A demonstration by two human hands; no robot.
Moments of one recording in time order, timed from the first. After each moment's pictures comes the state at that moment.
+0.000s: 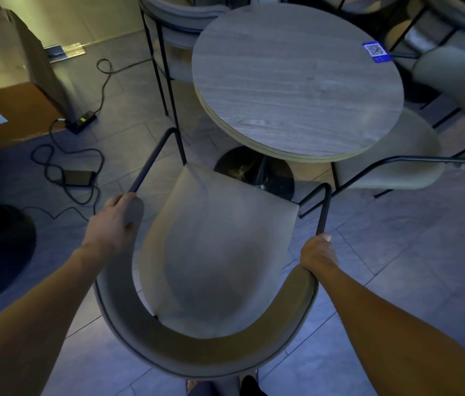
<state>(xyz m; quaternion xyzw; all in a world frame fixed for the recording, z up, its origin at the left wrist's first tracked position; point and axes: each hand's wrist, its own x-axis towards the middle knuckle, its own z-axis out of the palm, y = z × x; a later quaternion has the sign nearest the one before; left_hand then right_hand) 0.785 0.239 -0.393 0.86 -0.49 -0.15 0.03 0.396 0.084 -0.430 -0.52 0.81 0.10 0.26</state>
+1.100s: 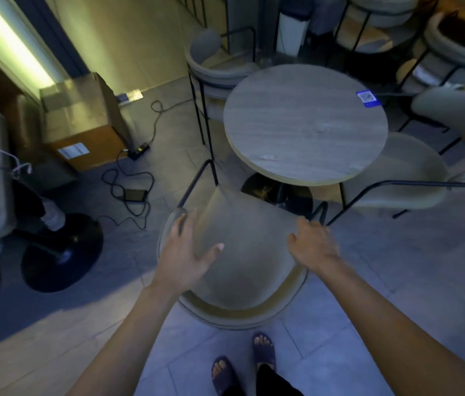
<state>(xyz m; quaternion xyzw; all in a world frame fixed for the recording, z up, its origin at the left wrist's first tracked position) 0.626 0.316 -0.179 0.84 -0.45 -0.23 0.22 0.410 0.145 -0.200 -0.78 0.57 0.13 0.22</state>
